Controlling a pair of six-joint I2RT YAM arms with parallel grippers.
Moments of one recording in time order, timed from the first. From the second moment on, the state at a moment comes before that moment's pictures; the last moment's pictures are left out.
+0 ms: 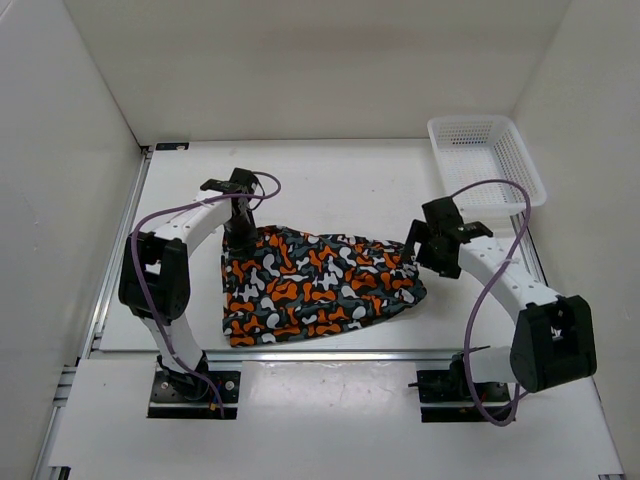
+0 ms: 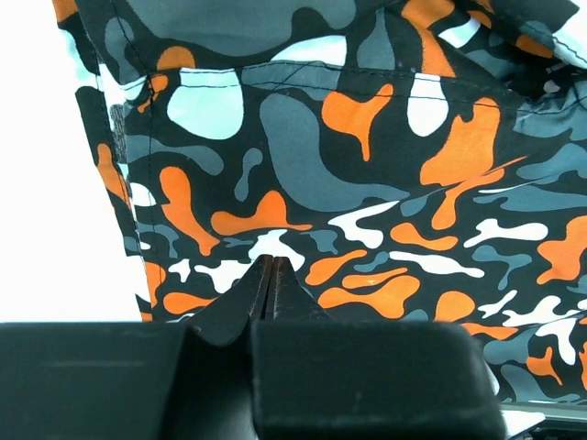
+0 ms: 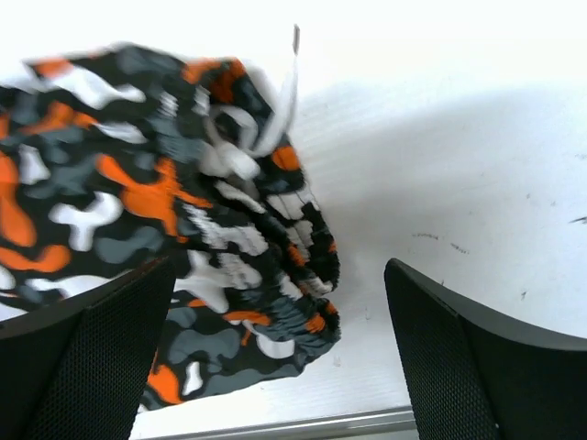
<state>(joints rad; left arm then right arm) -0.30 1.77 1.33 -0.95 -0.05 -0.55 0.31 1.33 0.92 -0.71 0.17 0.58</state>
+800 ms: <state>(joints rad) -0.29 1.77 1.33 -0.95 -0.04 -0.54 0.25 1.50 0.78 -0.47 -0.02 0.69</state>
